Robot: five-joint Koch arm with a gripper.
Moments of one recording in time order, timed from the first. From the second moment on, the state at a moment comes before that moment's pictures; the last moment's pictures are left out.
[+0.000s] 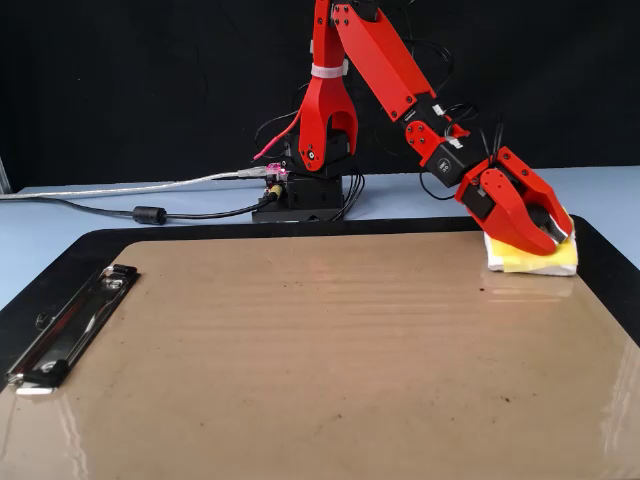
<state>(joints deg) -56.0 81.7 128.2 -10.5 -115.8</state>
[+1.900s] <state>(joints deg) 17.0 108.8 125.0 70.8 -62.8</state>
